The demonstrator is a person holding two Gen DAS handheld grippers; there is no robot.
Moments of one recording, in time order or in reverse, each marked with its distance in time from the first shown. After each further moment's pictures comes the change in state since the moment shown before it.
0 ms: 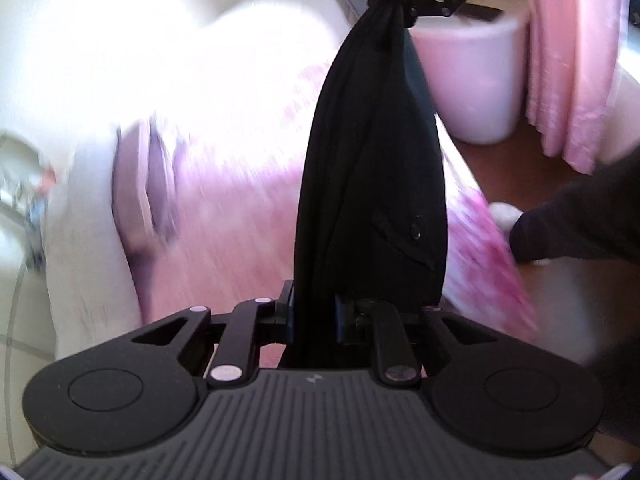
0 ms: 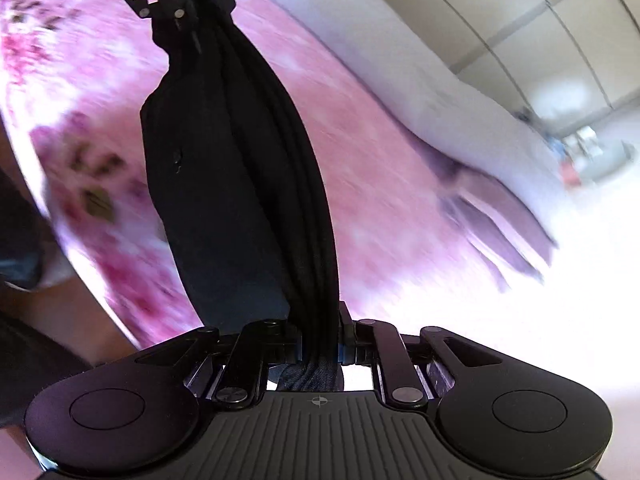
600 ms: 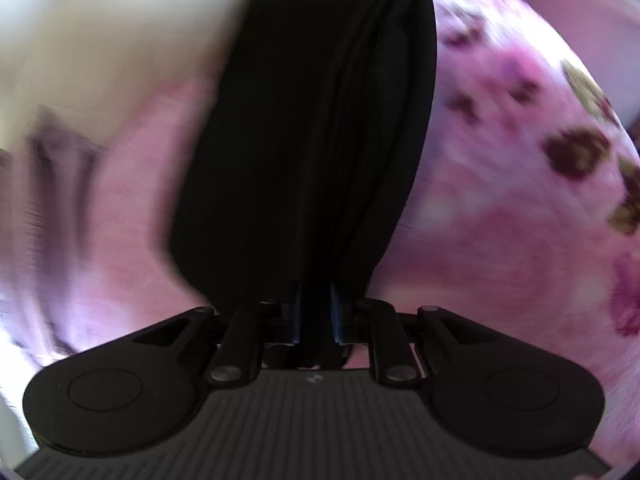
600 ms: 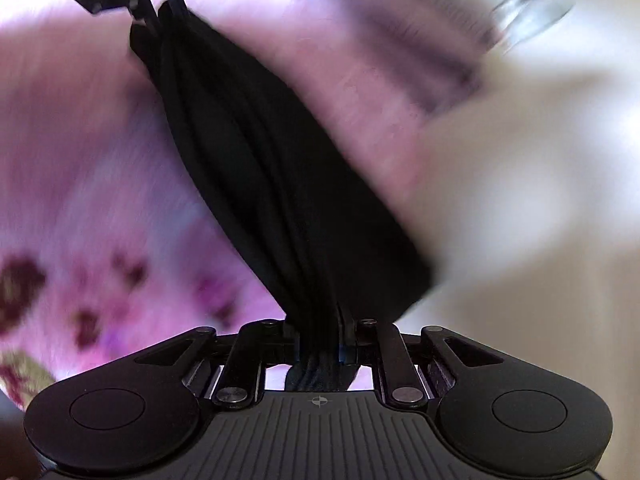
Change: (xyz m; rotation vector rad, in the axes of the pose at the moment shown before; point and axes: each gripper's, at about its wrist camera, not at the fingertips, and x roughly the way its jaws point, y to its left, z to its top) left arm 0.445 -0.012 0.207 -0.008 0.239 -0.077; right arm 0.291 -0.194 -0.324 0.172 0.156 -0.059
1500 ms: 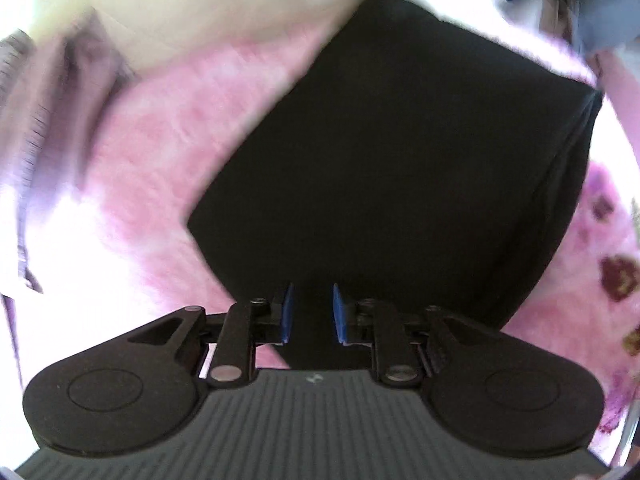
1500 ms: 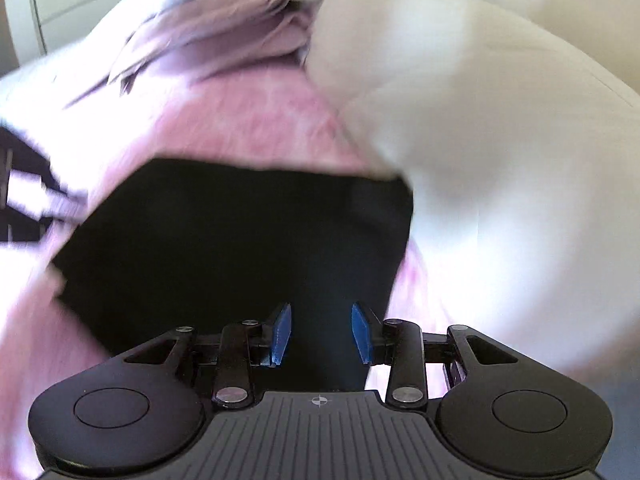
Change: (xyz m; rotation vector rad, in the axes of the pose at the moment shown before) left arm 0.023 0.098 0.011 -0.345 0.060 -0.129; right arm -0.026 -0.094 0.012 0.848 -0.070 0.109
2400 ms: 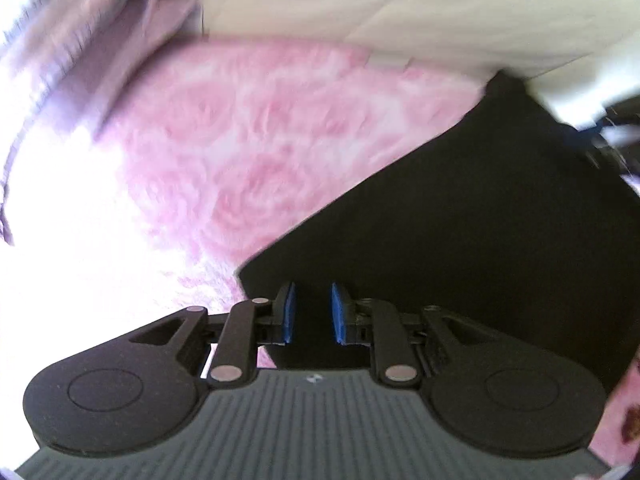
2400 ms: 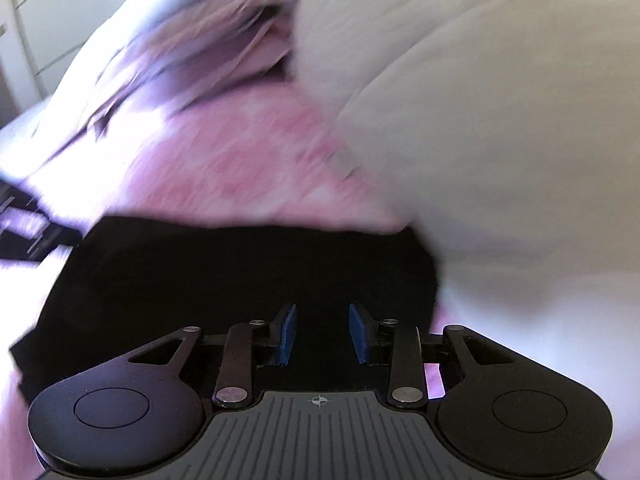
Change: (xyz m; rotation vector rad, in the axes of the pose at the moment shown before) left arm 0.046 0.110 0.025 -0.354 -0.104 -0.042; right arm 0.111 -0.039 0.020 0.082 0.016 0.148
